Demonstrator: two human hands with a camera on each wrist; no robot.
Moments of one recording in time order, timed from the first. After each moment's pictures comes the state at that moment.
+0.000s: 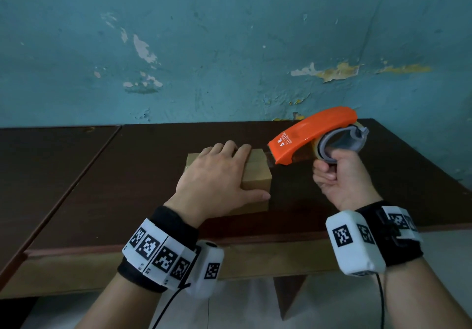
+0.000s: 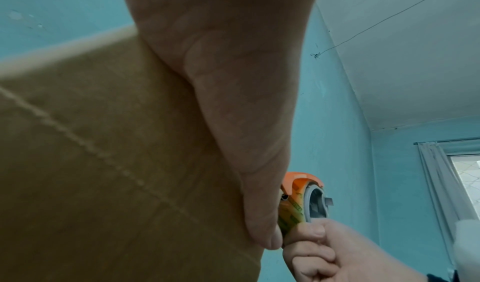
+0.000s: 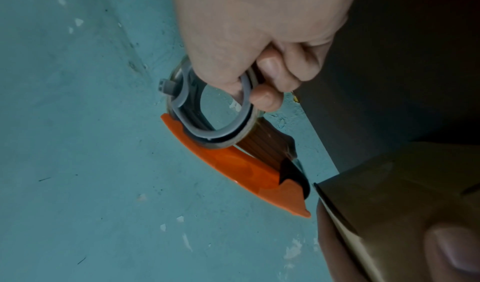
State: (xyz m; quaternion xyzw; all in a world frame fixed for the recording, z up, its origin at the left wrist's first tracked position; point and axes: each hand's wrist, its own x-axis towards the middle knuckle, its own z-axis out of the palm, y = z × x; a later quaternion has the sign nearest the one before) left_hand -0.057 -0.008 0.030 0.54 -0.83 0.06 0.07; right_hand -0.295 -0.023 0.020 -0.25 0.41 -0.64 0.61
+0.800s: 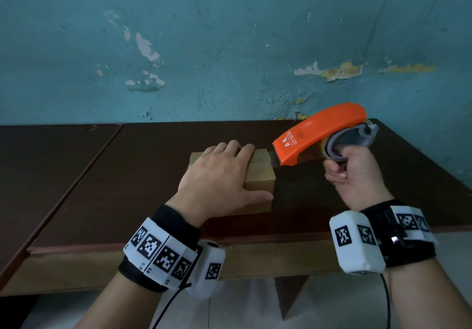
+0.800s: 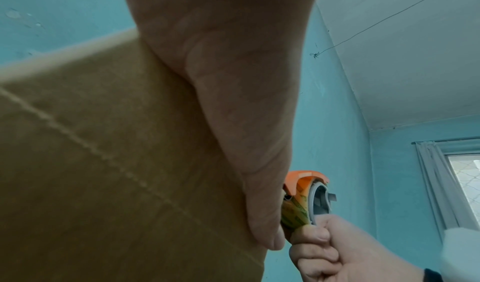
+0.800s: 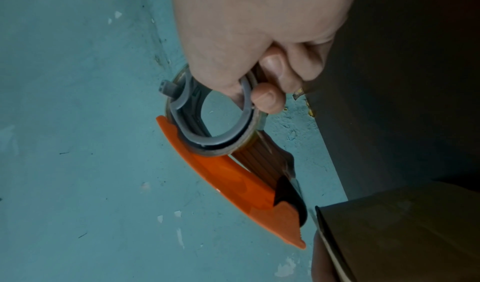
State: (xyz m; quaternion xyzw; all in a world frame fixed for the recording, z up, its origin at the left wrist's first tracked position) left_hand -0.056 -0.007 0.031 0.54 -0.84 0.06 0.08; right_hand -0.303 -0.020 0.027 -0.30 0.46 -0.64 0.53
